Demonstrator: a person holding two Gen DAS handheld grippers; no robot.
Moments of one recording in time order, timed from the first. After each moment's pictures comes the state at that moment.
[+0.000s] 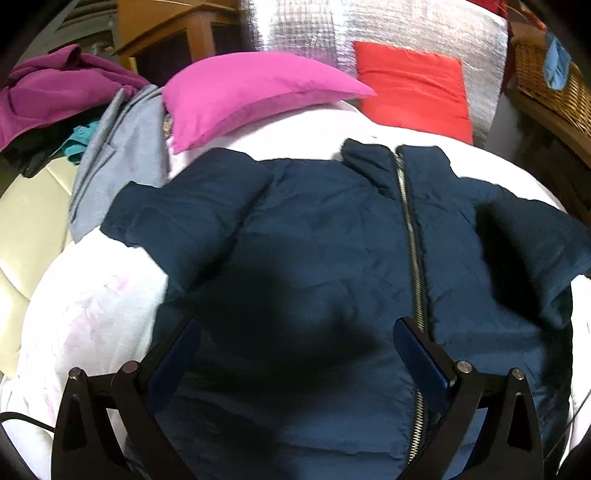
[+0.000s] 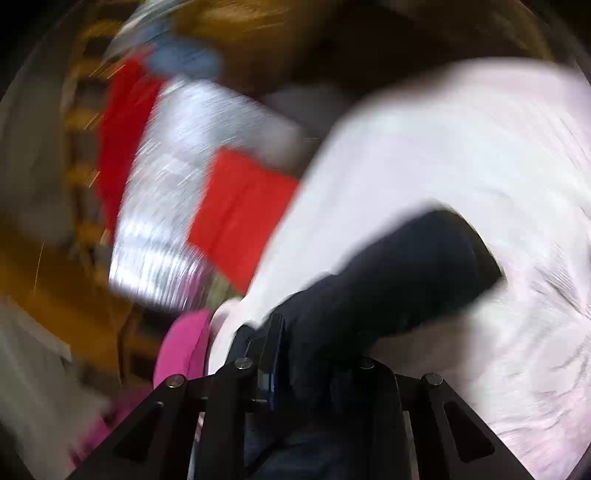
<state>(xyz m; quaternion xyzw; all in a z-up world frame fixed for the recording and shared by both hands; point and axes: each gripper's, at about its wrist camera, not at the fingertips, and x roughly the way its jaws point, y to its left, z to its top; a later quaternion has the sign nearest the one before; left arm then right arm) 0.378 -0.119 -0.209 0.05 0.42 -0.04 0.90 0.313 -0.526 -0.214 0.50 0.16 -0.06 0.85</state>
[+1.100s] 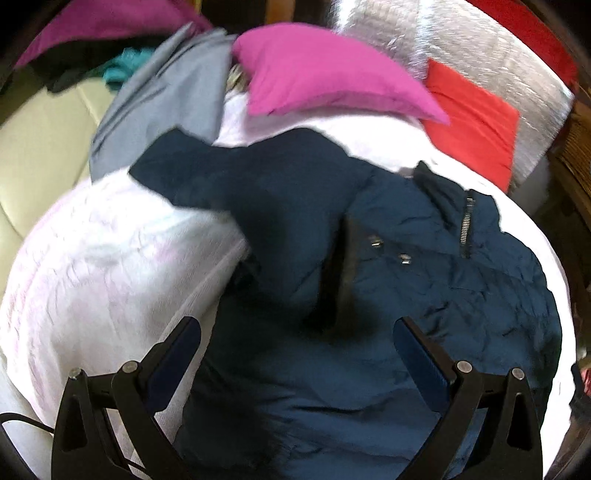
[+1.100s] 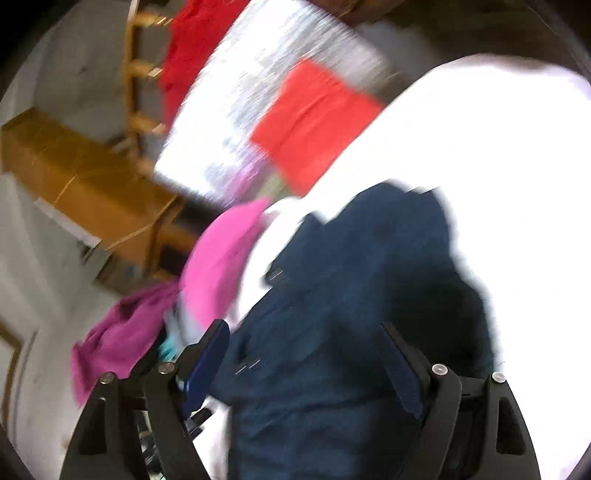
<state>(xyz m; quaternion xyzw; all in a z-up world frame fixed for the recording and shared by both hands) 0.421 -0.022 -0.218 -0.08 0.48 -0.01 0.87 0.270 -0.481 -0.226 0.48 0.25 0.01 0.84</state>
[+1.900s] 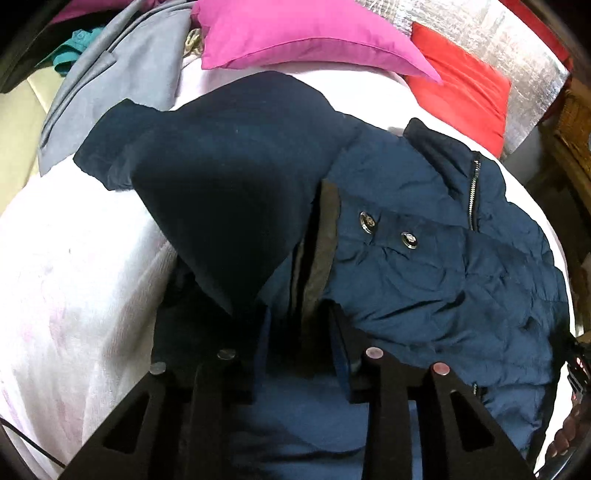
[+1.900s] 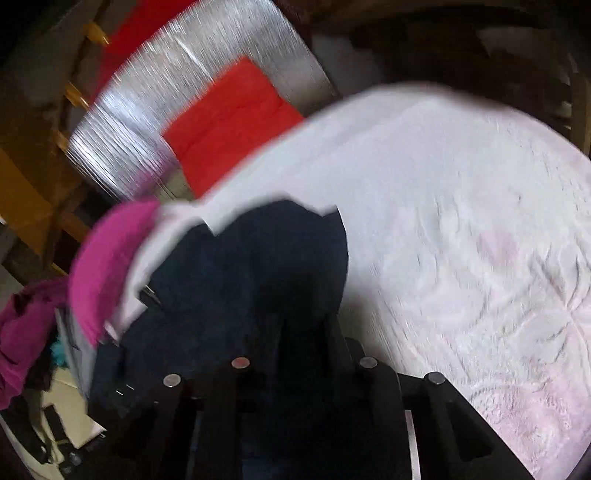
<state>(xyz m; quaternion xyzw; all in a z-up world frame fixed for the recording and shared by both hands) 0.452 -0.046 -0.255 -0.06 0.52 -0.07 0.85 0.320 -0.483 -0.257 0.36 0.37 -0.13 0.84</state>
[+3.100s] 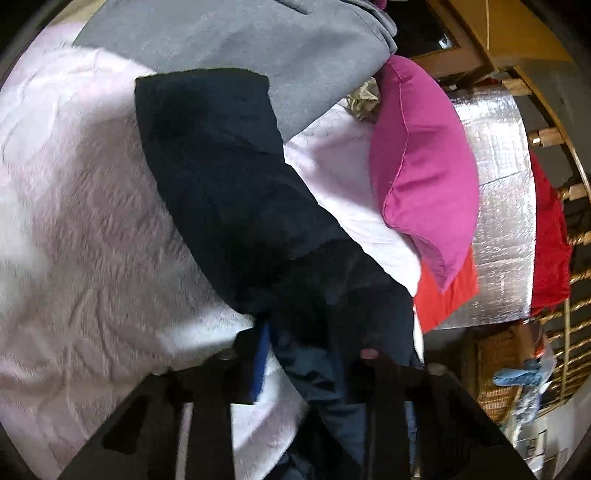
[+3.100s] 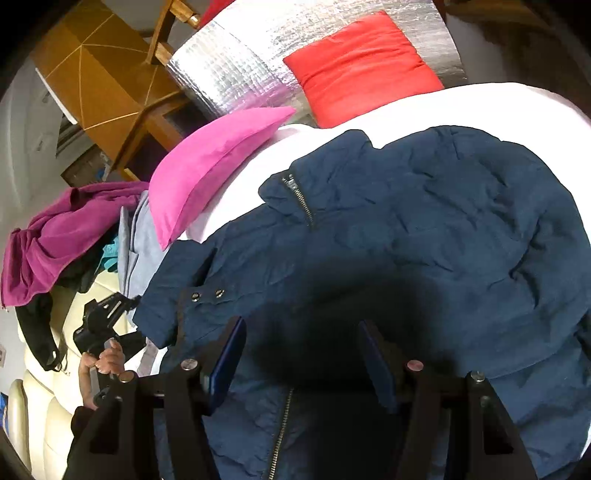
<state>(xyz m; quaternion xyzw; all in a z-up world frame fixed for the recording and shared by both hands) 0.543 0.137 -0.277 -0.46 0.44 -0.09 0.77 0.352 -0.345 -0.234 0.30 0.36 0.06 0.88</state>
